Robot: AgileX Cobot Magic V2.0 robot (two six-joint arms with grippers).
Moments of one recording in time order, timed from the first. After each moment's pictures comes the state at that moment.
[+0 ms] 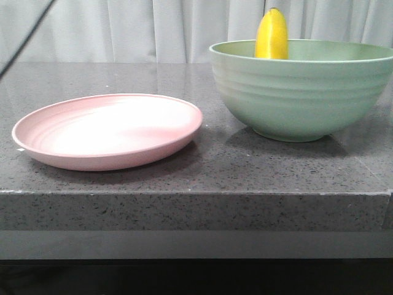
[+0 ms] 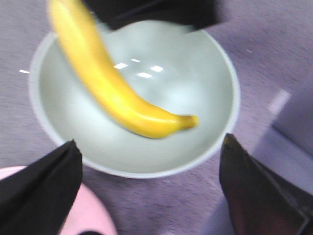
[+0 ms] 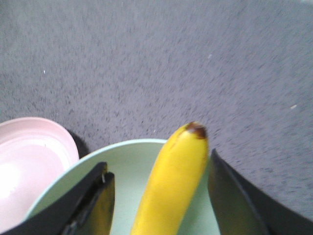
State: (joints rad) left arm -0.85 1.47 -1.42 -0.05 0.67 -0.02; right arm 0.08 1.41 -1.23 0.90 0.61 -0.89
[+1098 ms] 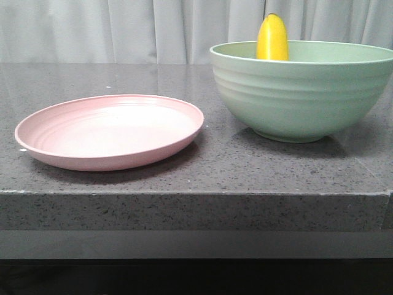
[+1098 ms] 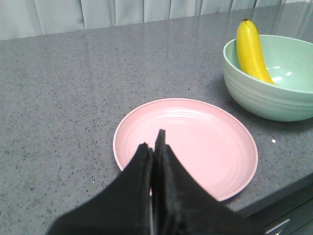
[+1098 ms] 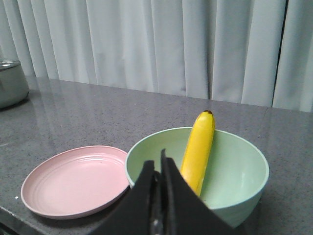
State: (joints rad) left arm -0.50 0.45 -0.53 0.03 0.44 -0.04; right arm 0.05 0.22 -0.43 1.05 0.46 -0.89
